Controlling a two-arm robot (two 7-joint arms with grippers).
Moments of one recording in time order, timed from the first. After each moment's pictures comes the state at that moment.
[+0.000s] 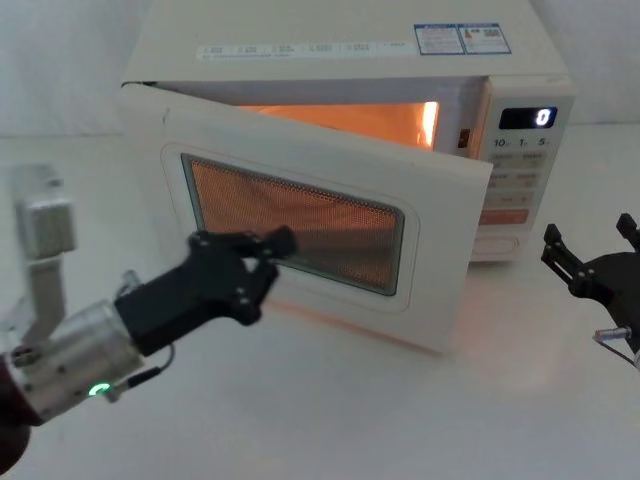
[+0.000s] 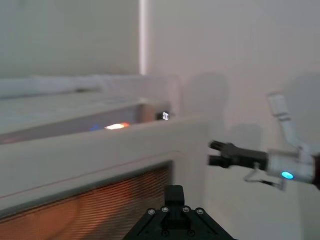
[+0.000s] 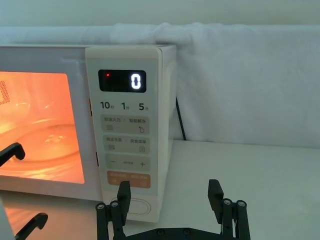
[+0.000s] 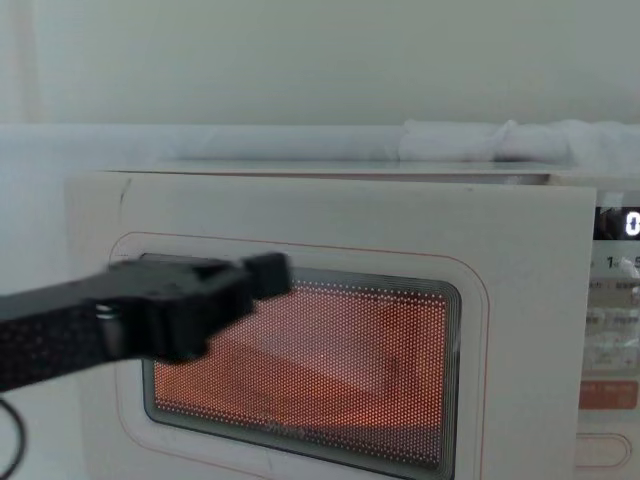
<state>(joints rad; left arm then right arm) -0.05 0.59 0.27 -1.81 -0.65 0.01 -0.67 -0.18 0.14 0.00 -1.80 0.14 0.01 0.13</state>
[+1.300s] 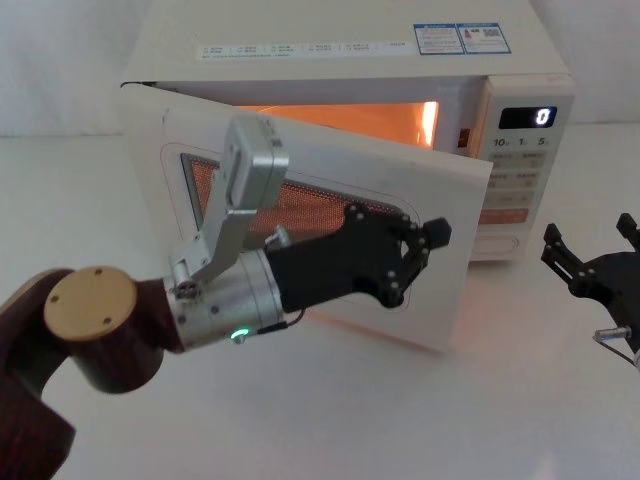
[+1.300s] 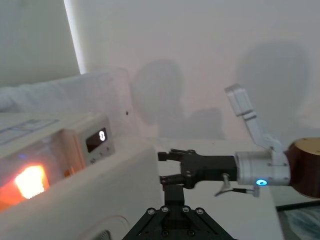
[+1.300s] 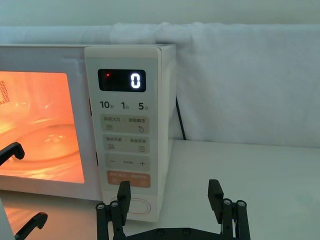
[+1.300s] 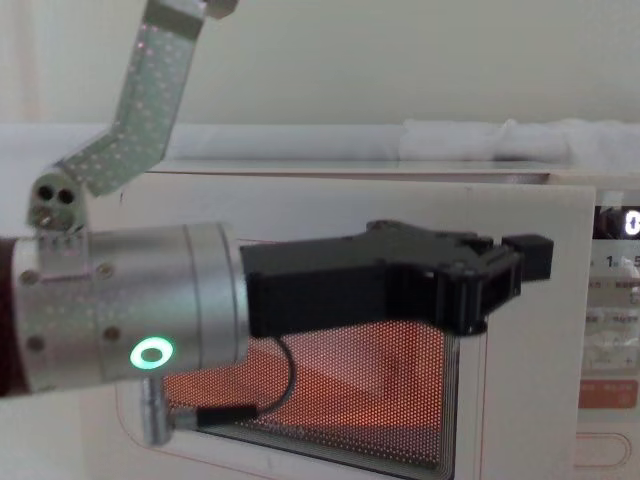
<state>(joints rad) -0.40 0.49 0.61 -1.70 -0.54 0.06 -0.66 -0.18 0.14 0.00 -1.80 0.14 0.01 0.13</state>
